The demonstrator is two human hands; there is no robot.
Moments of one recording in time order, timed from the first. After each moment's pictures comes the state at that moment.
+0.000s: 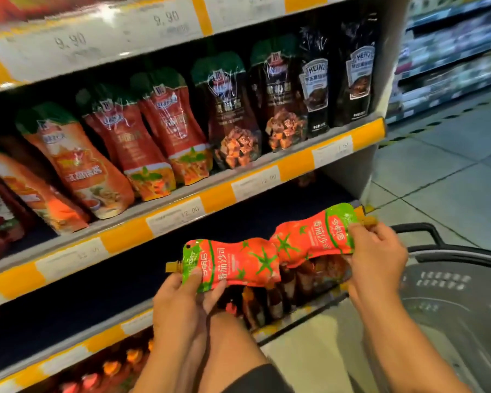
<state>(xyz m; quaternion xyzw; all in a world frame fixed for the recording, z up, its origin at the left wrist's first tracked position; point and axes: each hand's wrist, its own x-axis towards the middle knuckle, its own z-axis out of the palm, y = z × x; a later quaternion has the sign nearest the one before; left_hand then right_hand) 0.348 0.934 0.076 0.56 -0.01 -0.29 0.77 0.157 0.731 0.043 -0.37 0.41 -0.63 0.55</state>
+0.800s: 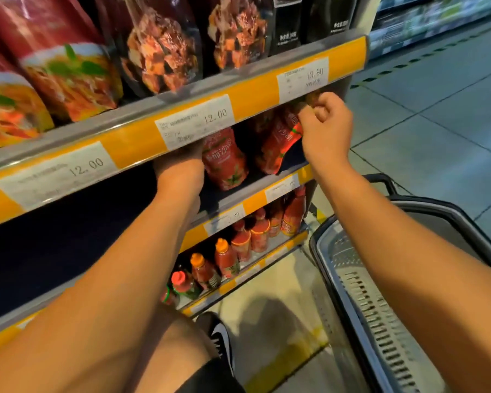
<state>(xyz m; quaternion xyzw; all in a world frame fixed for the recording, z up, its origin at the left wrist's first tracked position) 0.374 0.732 0.067 0.66 -0.18 -0.26 0.68 0.197 0.600 0.070 -0.60 0.41 -0.57 0.38</state>
